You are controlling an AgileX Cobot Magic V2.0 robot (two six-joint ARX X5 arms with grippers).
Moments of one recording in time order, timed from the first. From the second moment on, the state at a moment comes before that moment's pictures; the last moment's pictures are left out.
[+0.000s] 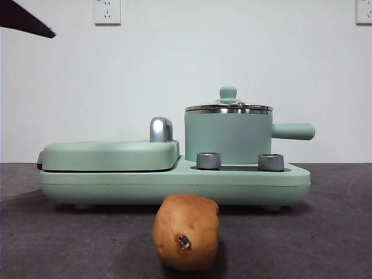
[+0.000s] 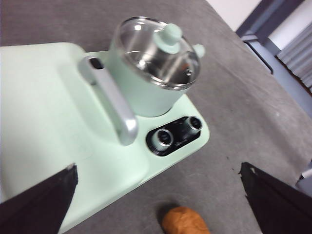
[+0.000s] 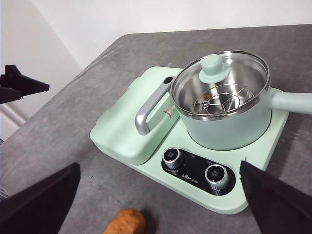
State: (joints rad) left arm -0.27 0.99 1.01 -0.57 0.56 -0.15; right arm 0.02 0.67 0.87 -0.62 -0.73 0.13
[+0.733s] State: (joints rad) left arm -0.52 1.64 1.67 -0.72 0.39 -0.12; right arm 0.02 0.67 0.87 -0.64 -0.73 0.13
